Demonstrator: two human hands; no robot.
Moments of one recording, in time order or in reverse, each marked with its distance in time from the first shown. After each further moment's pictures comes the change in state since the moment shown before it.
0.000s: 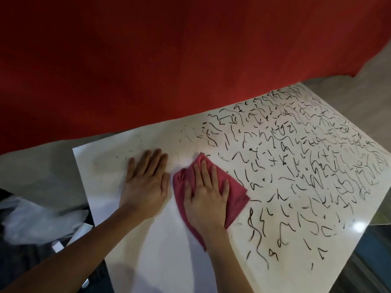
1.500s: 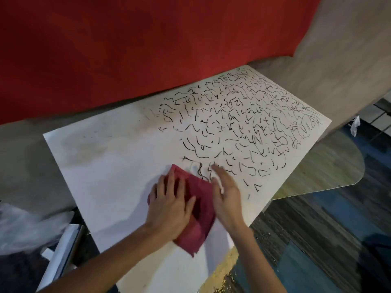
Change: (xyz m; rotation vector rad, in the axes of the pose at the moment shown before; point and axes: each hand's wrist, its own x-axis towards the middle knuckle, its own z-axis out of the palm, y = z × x) left_hand -0.113 0.148 -0.032 -0.135 -0.114 0.185; right_hand -0.127 0.119 -0.050 0.659 0.317 0.052
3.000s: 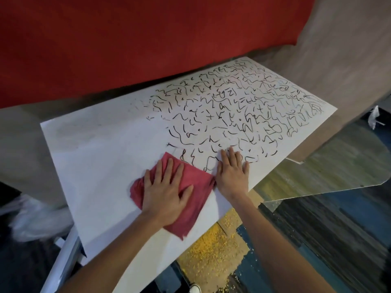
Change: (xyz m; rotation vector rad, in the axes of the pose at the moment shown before) left_hand -0.002 0.049 0.018 0.095 -0.215 -0.130; right_hand 0.032 0.076 -0.041 -0.657 -0.228 0.108
